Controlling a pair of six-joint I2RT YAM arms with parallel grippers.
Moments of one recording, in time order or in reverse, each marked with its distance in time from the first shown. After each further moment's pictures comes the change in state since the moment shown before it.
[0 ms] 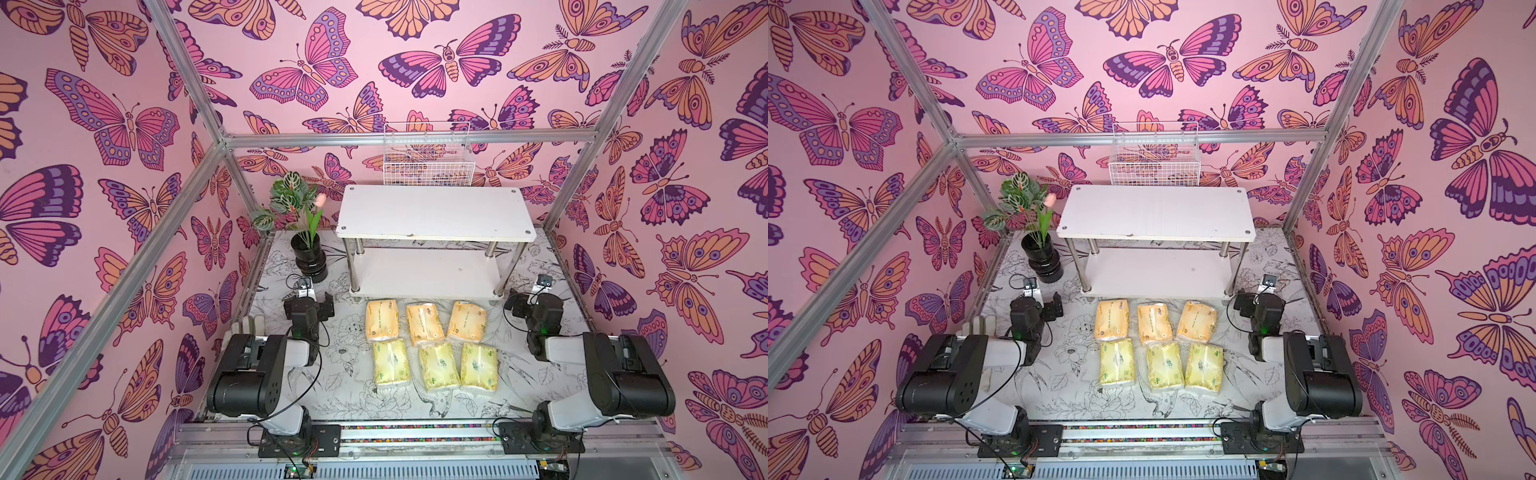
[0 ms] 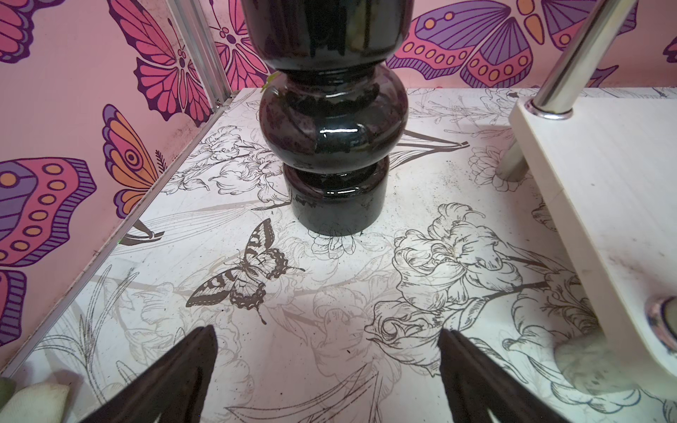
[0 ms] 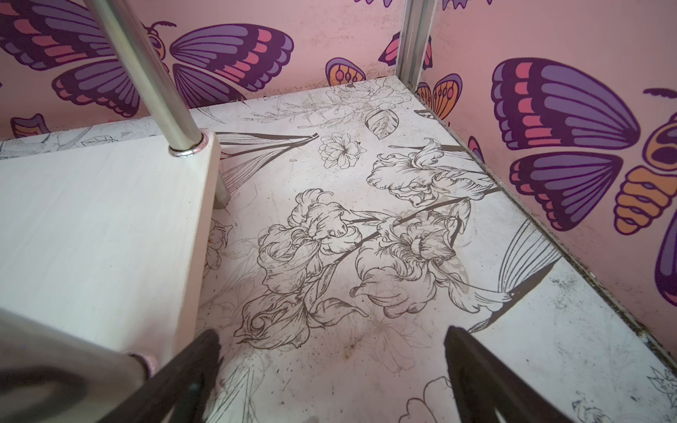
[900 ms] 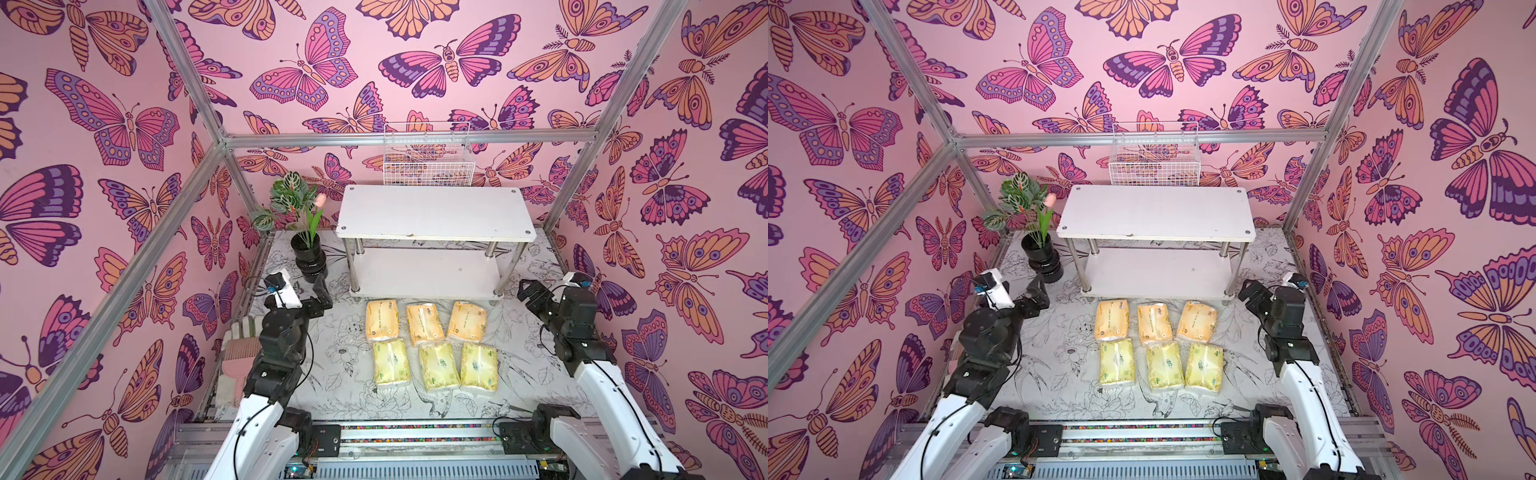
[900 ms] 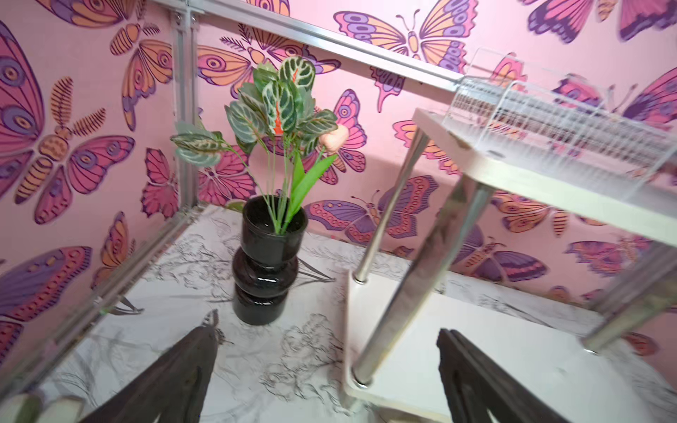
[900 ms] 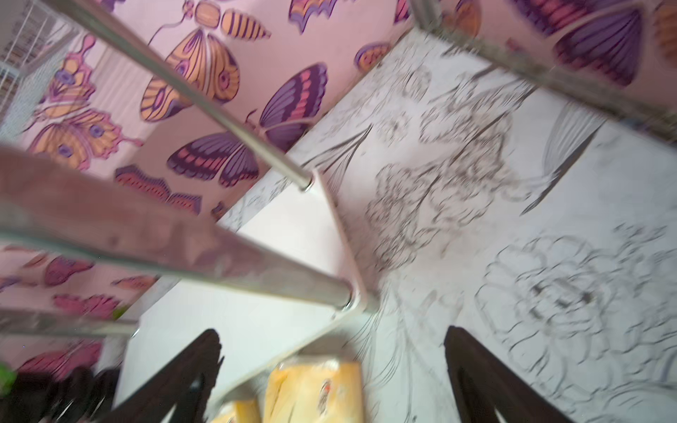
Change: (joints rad) left arm -0.172 -0.972 0.185 -0.867 0.009 -0.329; right arm 0.003 -0.681 0.196 -0.975 -0.273 0.610
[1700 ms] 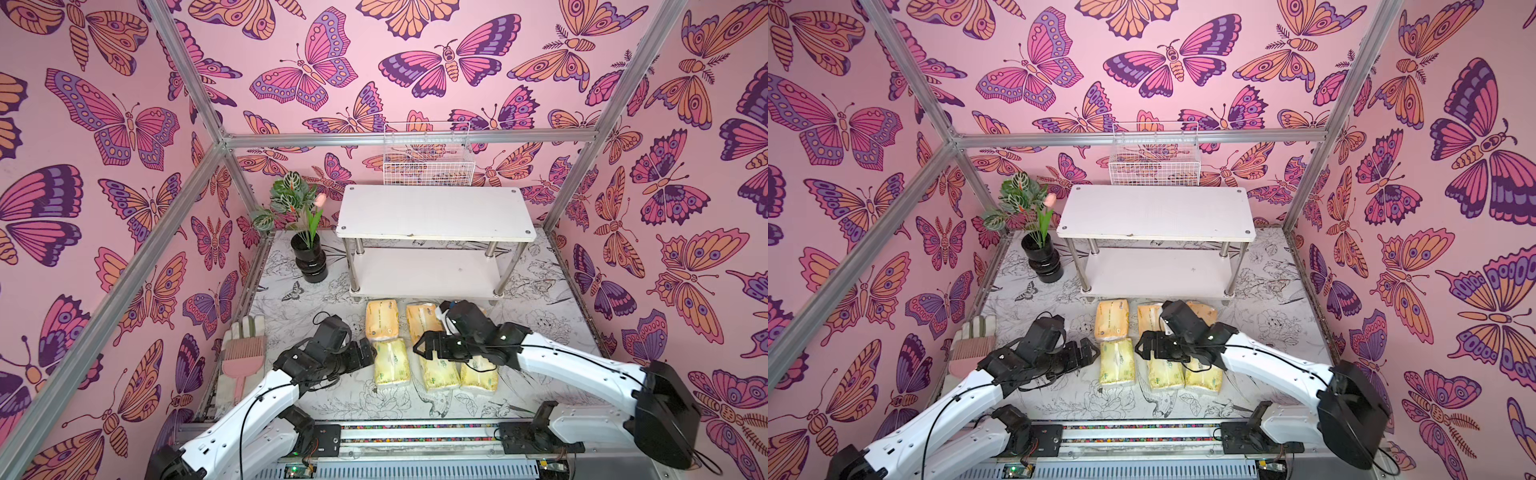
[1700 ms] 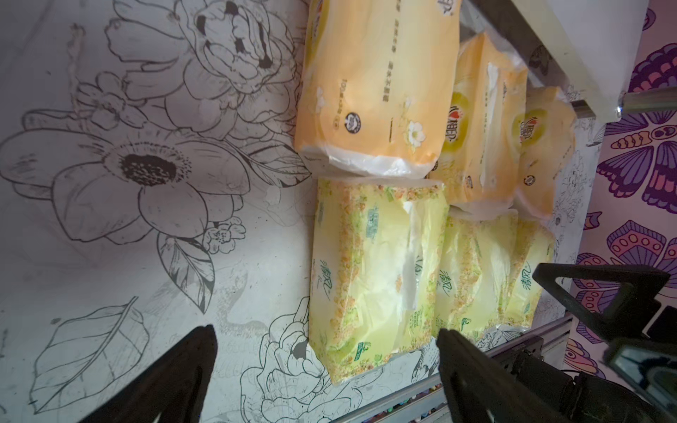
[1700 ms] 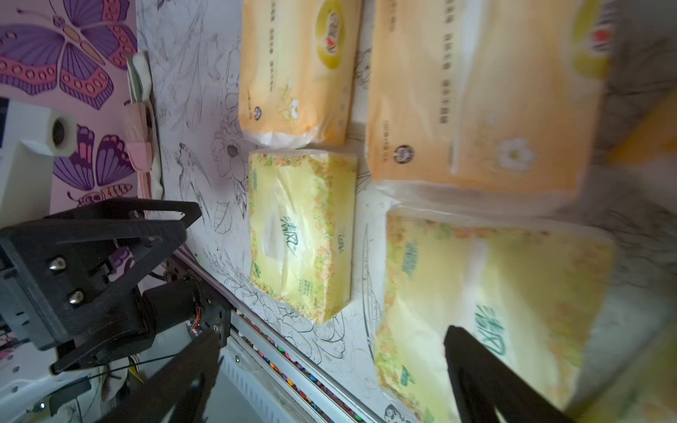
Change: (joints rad) left arm -0.343 0.285 -0.029 -0.578 0.399 -0.529; right arm 0.957 0.486 0.251 -0.175 -0.121 0.140
